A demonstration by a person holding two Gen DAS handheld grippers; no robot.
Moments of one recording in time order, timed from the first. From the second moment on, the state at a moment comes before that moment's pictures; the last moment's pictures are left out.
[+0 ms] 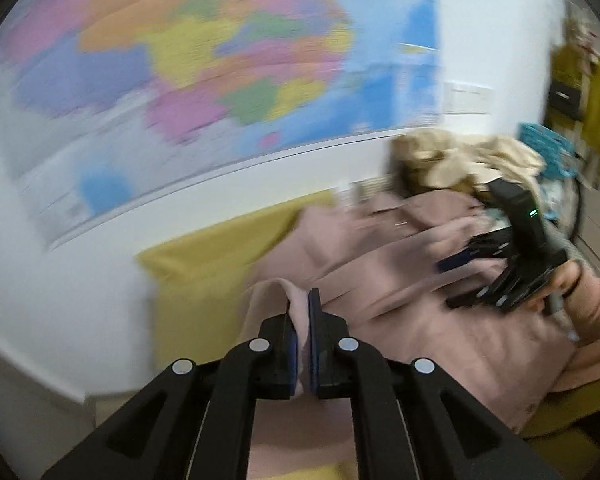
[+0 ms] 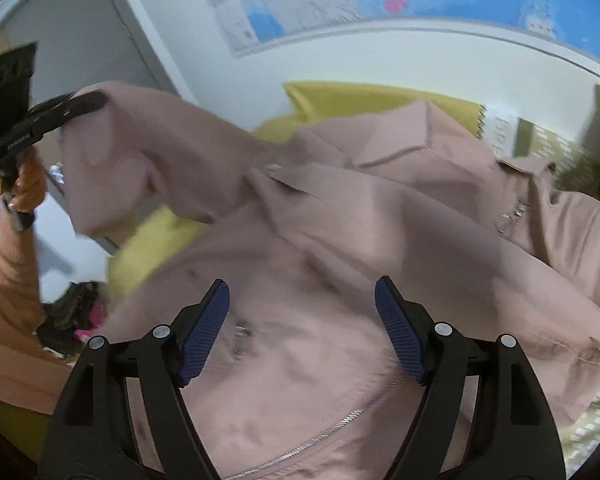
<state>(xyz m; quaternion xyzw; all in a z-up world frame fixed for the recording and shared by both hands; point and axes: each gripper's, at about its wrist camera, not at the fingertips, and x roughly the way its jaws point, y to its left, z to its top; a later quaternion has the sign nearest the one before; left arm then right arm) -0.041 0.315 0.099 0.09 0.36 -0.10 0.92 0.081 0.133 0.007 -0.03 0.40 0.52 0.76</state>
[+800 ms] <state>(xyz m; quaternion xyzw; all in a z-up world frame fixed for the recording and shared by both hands) 0.020 0.339 0.013 -0.06 0.40 -0.05 0.91 0.077 0.178 -0.042 -0.03 0.47 0.49 0.73</state>
